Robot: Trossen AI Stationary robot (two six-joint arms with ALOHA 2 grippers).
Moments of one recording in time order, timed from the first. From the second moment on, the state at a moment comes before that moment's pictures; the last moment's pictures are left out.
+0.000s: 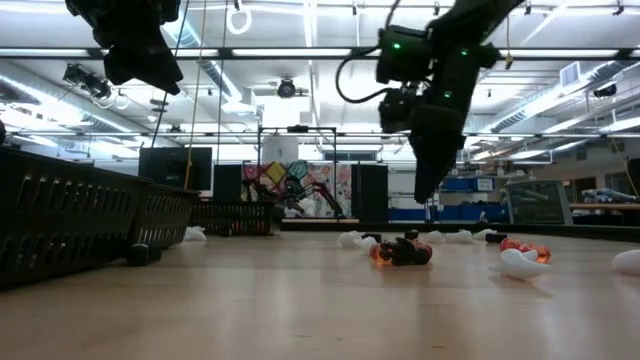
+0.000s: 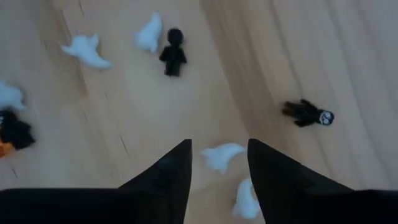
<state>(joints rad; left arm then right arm) -0.16 0.86 0.81 -0.75 -0.35 -0.61 -0.16 1.62 1.02 -0.63 0.00 0.20</state>
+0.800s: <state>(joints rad) -0.16 0.86 0.81 -0.75 -0.35 -0.62 -0.15 1.77 0.98 -0.56 0.05 0.11</state>
